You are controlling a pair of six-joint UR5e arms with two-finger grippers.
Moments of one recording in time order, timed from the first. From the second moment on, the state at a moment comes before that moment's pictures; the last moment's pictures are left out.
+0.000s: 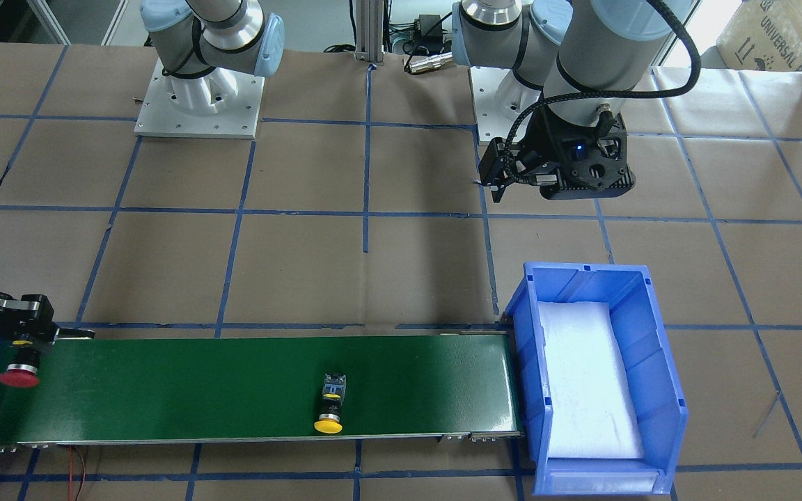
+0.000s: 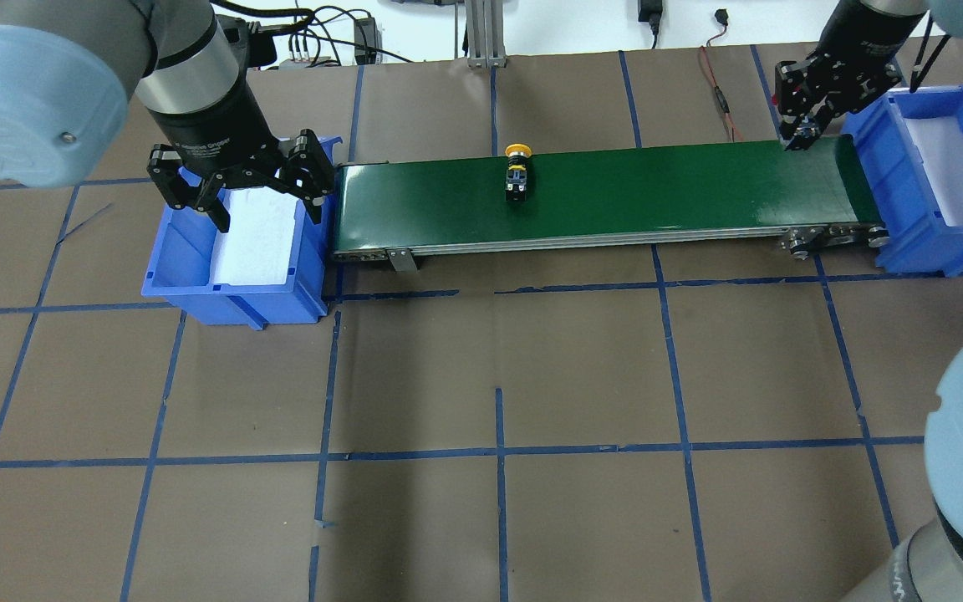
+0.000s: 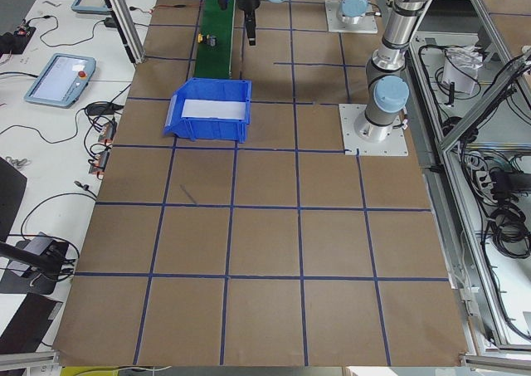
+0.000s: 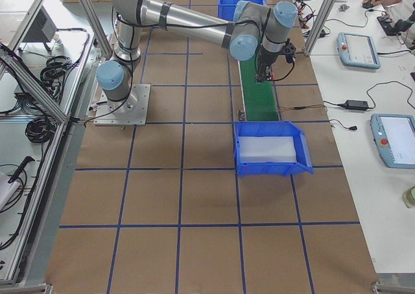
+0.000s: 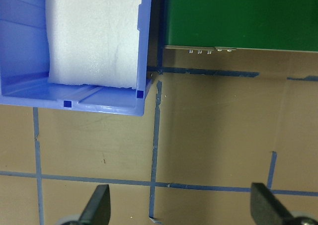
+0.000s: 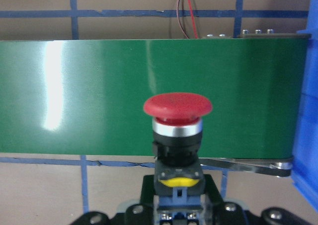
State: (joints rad) left arm -1.63 -1.64 -1.54 -1.61 1.58 -0.13; right arm 1.29 -1.17 1.30 -1.63 -1.55 -0.32
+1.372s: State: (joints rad) left arm -1.63 -1.63 -1.52 -1.61 1.59 -0.12; right arm 1.02 -0.86 1.07 -1.78 -1.64 -0.73
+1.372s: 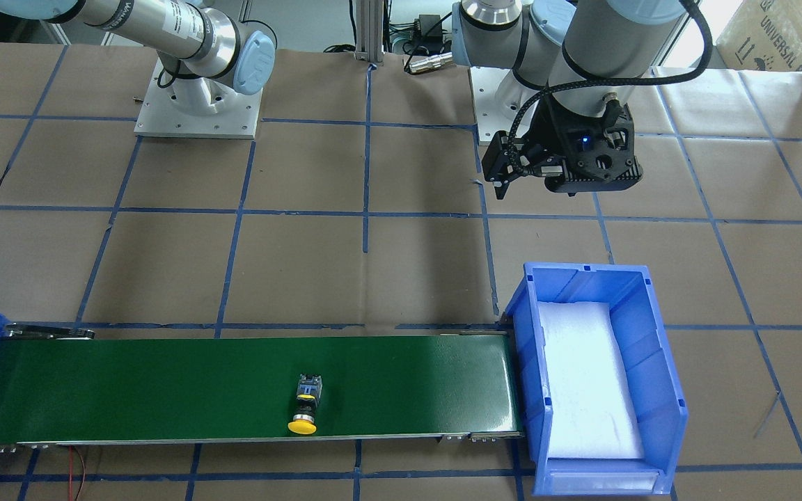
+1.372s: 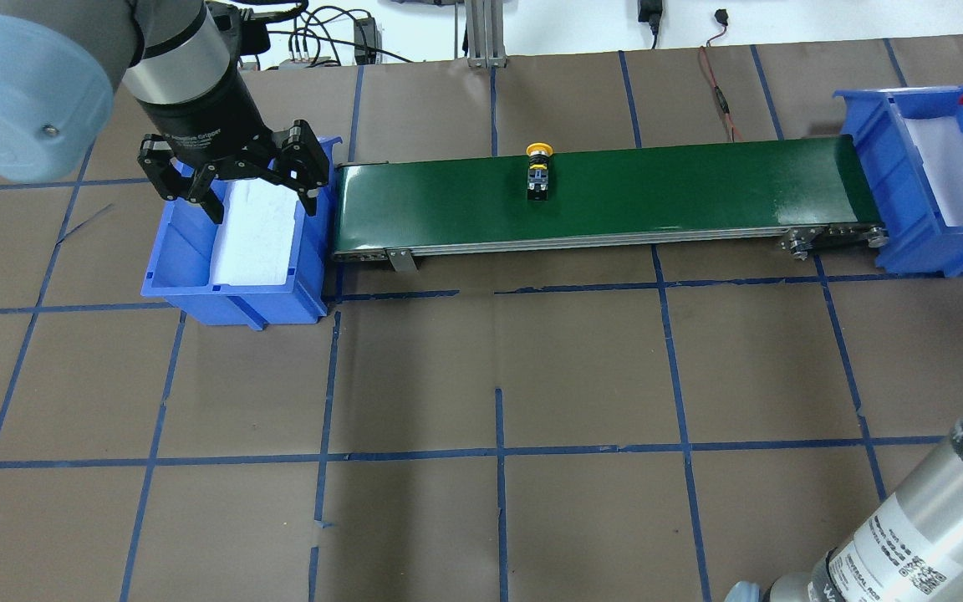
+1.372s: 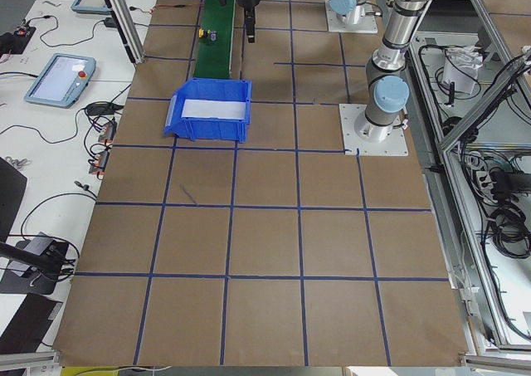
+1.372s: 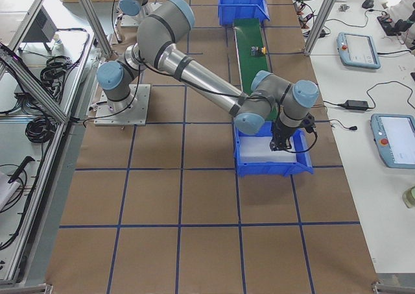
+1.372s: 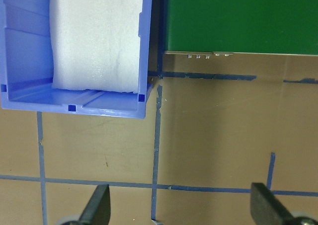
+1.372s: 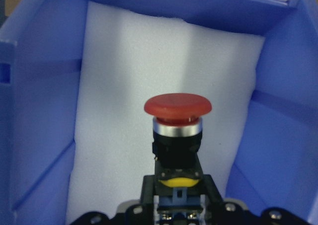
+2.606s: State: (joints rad) left arm -1.63 -1.62 -1.54 -1.61 1.59 -0.13; right arm 1.03 -0.84 1.04 -1.73 -1.64 -0.74
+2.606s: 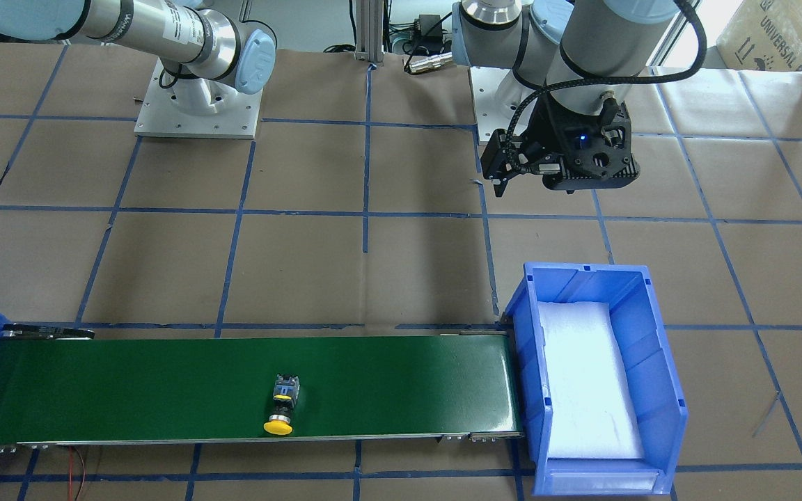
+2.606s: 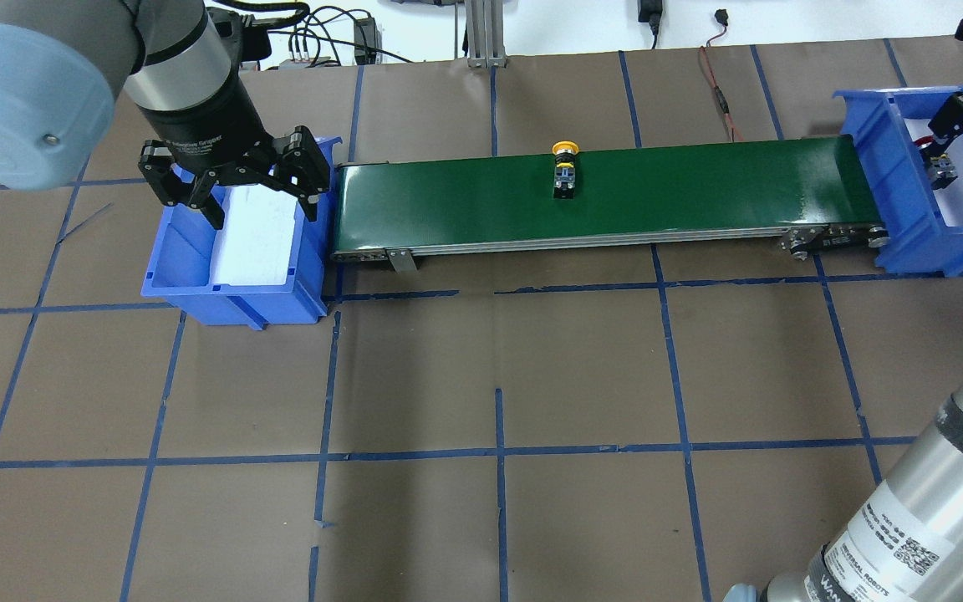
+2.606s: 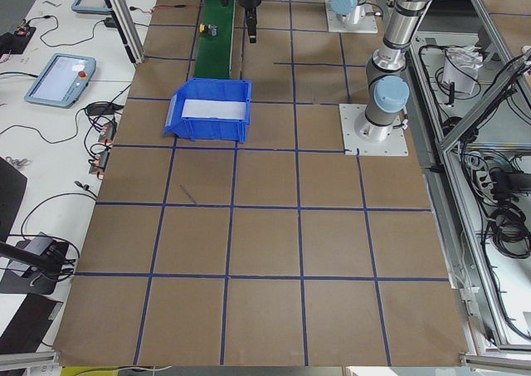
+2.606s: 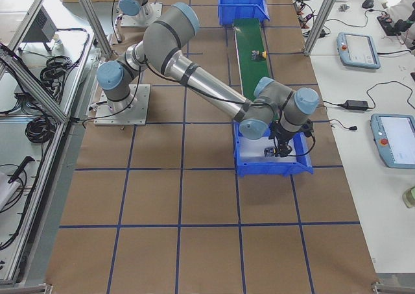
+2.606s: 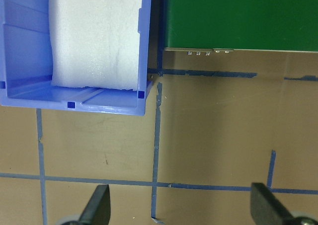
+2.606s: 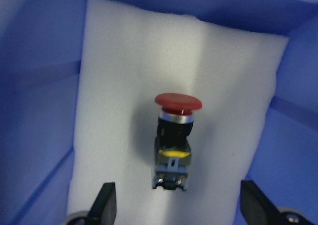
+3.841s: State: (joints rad) left arm -1.63 -1.61 -1.54 -1.66 1.59 -0.12; right arm 1.49 -0.97 1.08 -1.55 -1.59 -0.26
